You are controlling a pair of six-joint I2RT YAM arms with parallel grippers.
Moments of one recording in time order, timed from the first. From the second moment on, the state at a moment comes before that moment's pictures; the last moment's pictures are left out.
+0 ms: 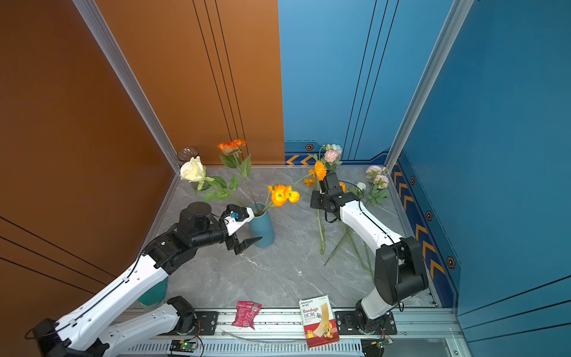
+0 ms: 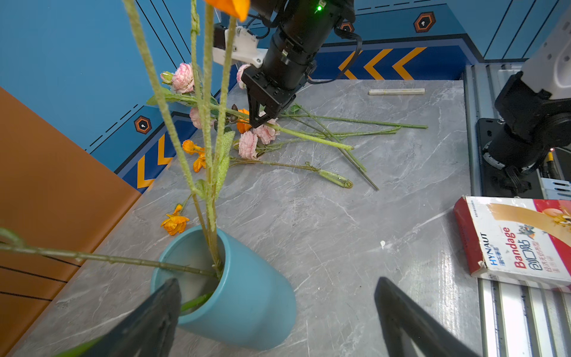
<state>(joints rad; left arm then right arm) -0.61 0.95 0.91 -0.39 0.35 0.42 0.33 1.55 1.20 -0.47 0.01 0.42</state>
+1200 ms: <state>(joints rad) -0.61 0.91 0.91 -0.39 0.33 0.42 0.16 1.20 1.11 0.13 -0.67 0.84</state>
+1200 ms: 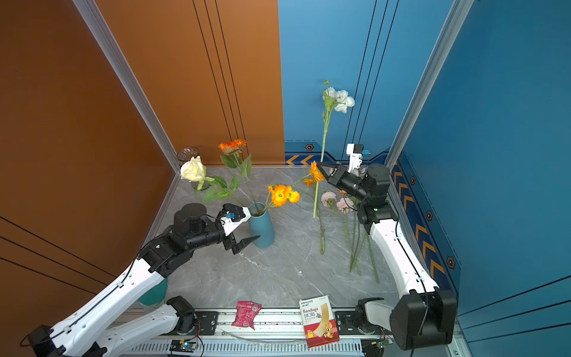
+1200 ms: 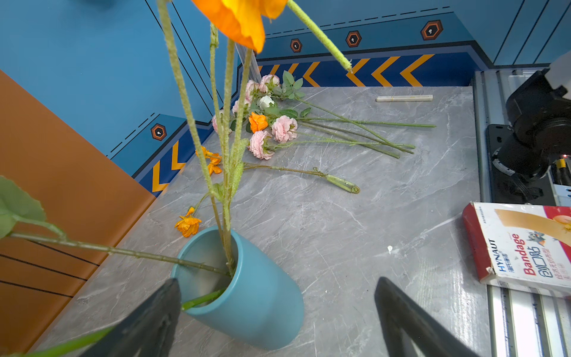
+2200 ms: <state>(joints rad) -0.61 0.60 0.87 -0.56 0.23 0.36 0.53 0.83 1.17 -0.27 0.24 0.04</state>
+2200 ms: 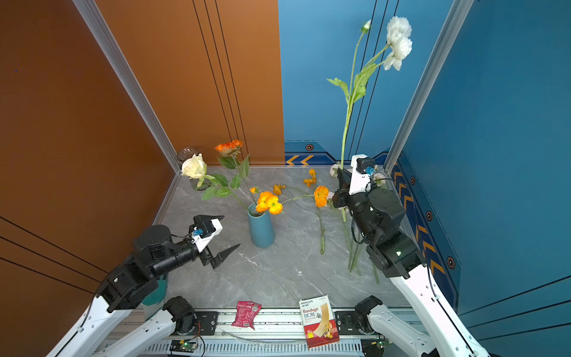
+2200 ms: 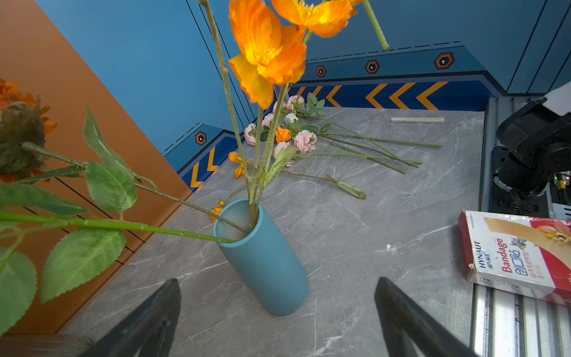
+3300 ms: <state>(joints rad) -0.71 0.94 1.23 -0.02 0.34 -0.44 1.09 1.04 1.19 -0.09 0.06 -0.17</state>
